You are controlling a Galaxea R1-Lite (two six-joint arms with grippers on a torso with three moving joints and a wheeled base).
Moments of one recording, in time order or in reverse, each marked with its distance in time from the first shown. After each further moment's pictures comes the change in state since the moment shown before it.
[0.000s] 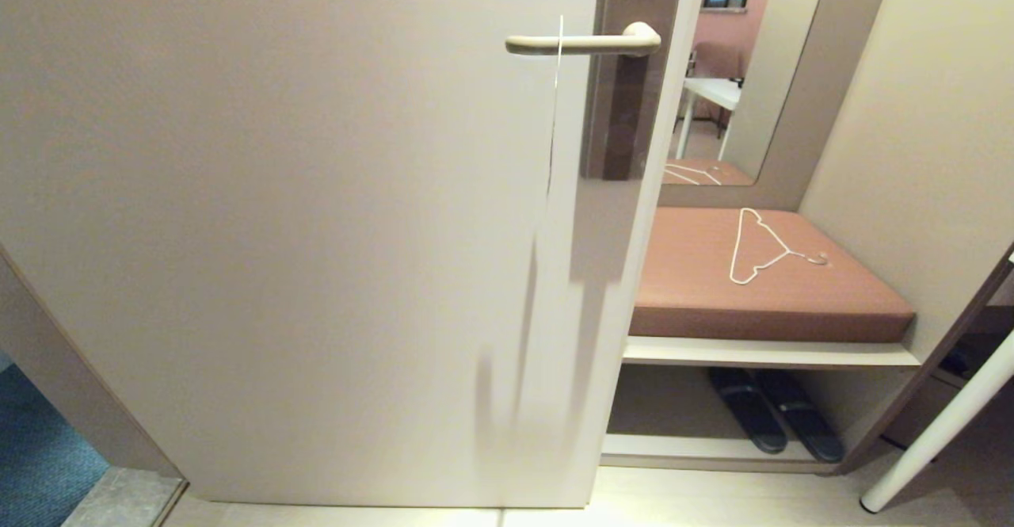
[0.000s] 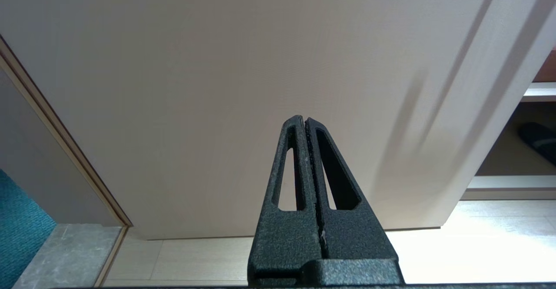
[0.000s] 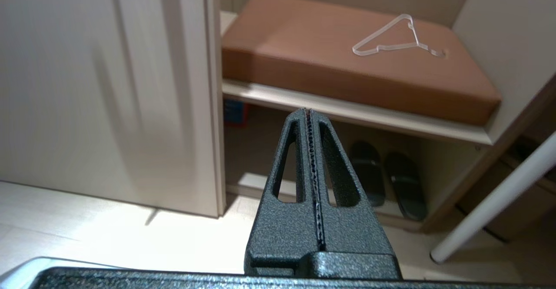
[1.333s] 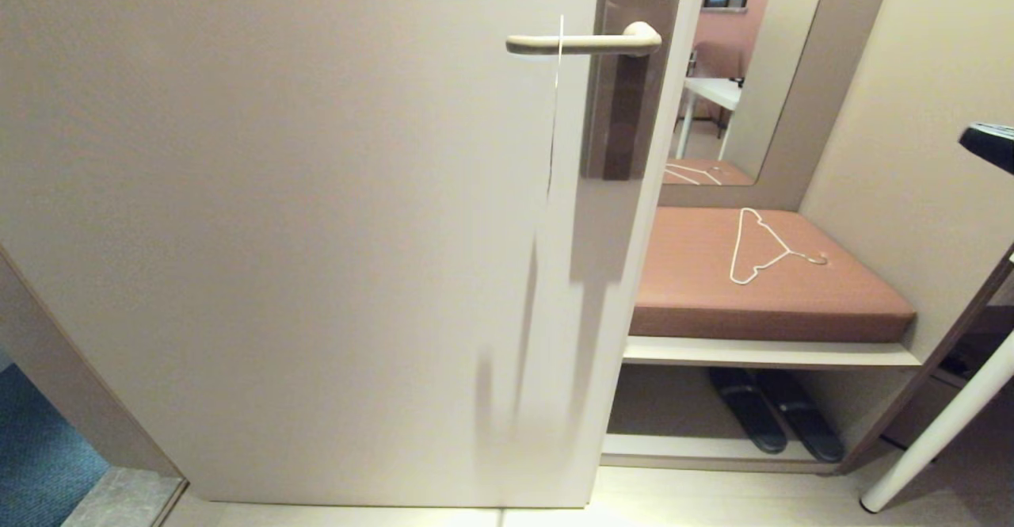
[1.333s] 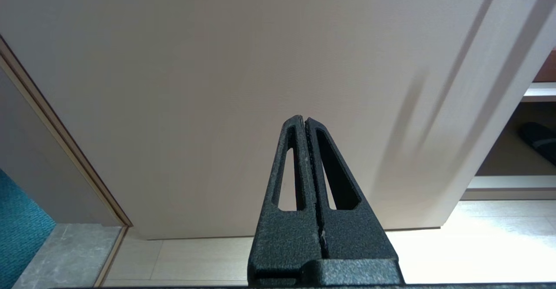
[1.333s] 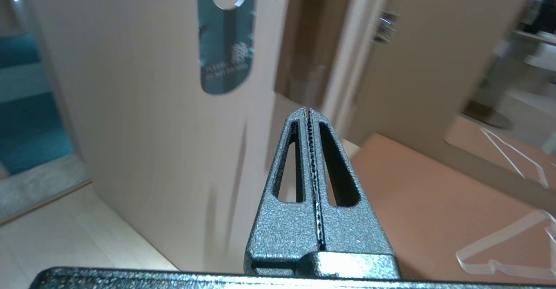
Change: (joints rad) left arm 0.000 0.000 0.000 0.000 0.000 0.000; right arm 0.197 1.033 -0.666 -0.508 0.293 -0.001
